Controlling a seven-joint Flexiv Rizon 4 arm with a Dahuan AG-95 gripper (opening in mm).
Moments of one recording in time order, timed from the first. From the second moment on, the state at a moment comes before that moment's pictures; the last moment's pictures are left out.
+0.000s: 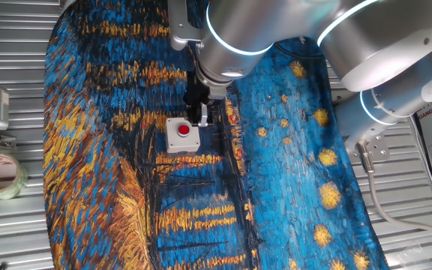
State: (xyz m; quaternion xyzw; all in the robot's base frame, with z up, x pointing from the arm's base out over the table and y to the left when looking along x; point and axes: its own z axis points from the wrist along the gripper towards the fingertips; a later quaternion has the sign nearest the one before) arm 0.490 0.011 0.146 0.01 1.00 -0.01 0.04
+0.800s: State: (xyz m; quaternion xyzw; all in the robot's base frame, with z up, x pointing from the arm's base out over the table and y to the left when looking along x) arm 0.489 0.010 0.146 0.00 1.00 -0.01 0.04
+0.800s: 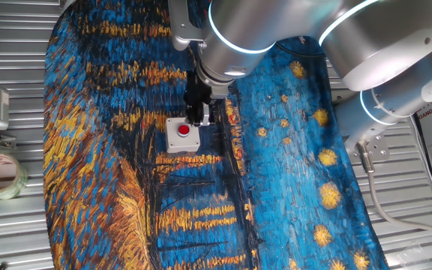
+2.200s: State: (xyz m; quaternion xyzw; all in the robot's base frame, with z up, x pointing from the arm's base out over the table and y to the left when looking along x) arm 0.489 0.011 0.147 -0.01 1.00 -0.01 0.05
